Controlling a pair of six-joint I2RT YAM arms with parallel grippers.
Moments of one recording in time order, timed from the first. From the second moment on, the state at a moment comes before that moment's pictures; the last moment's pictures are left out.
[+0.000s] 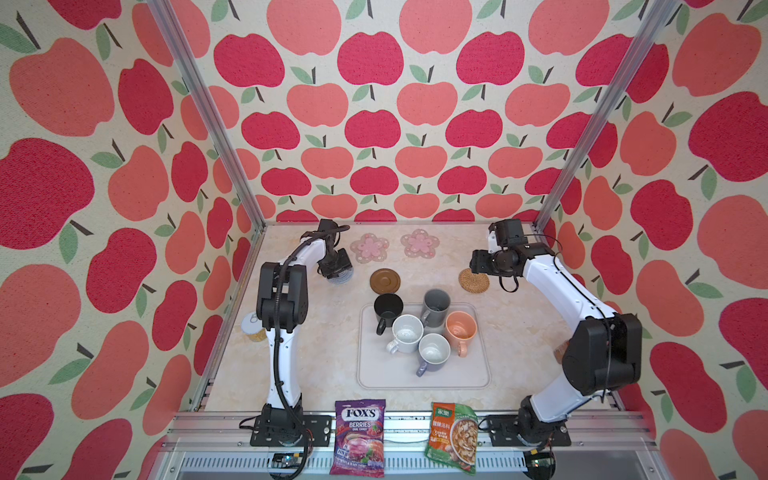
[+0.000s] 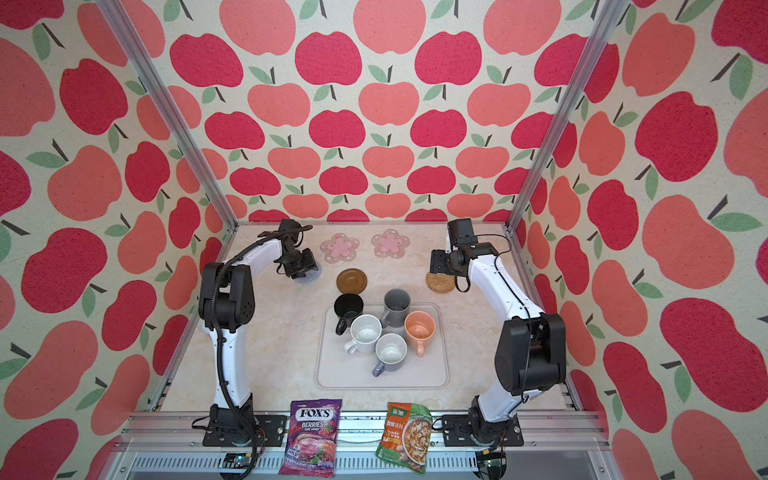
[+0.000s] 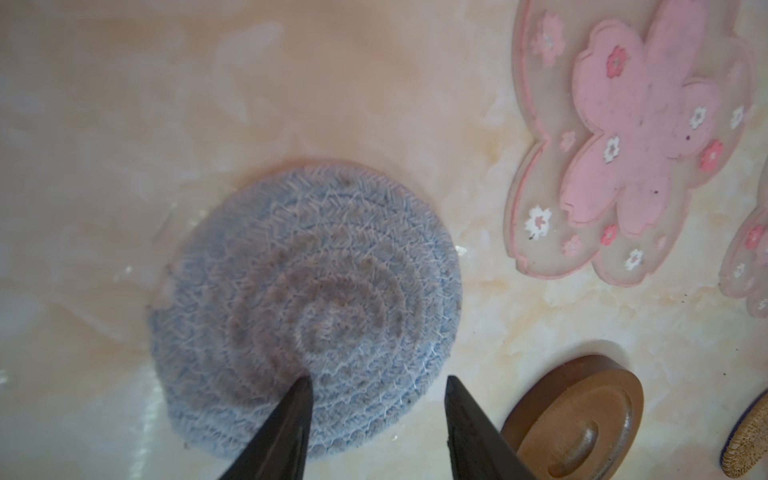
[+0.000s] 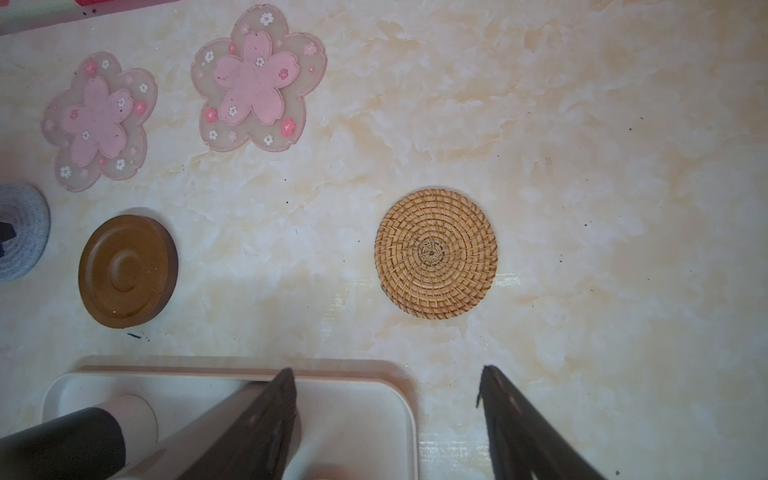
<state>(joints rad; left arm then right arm) -0.15 2.24 1.77 -0.79 0.21 -0.51 0.25 1.62 1.36 -0.72 -0.03 0.22</state>
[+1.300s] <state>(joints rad) -0.28 2.17 1.80 -0.88 0.20 -0.52 0.25 1.65 1.33 -0.71 -0.07 0.26</state>
